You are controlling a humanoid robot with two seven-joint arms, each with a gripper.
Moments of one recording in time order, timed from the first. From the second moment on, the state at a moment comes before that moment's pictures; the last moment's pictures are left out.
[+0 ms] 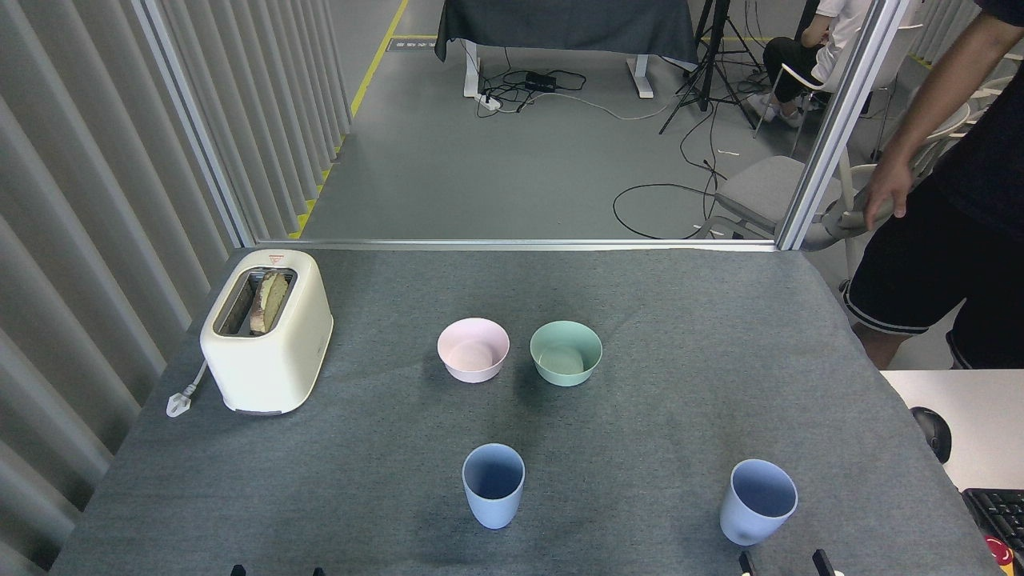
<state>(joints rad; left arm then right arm) 0.35 0.04 0.07 -1.49 -1.48 -0.16 0.41 0.20 -0.08 -0.17 -1.28 1.47 -0.26 -0.38</state>
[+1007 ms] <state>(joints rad) 0.35 0.04 0.07 -1.48 -1.48 -0.16 0.42 0.05 -0.08 -0.14 -1.19 1.55 -0.26 -0.36</state>
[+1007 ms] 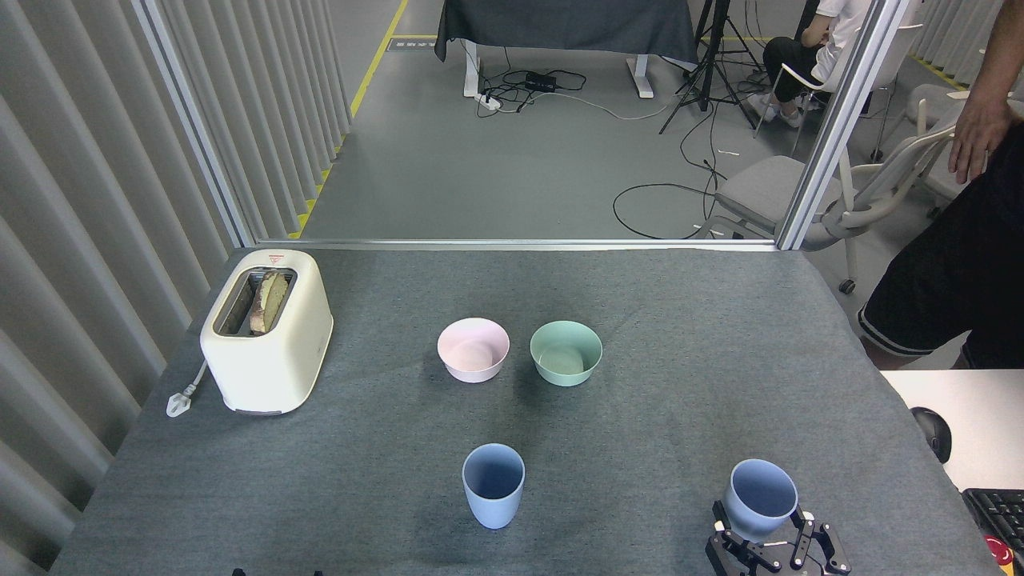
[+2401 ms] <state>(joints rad) 0.32 0.02 0.06 -1.43 -1.48 -0.16 0.42 -0.23 0.16 0.48 -1.33 1.60 0.03 -0.13</state>
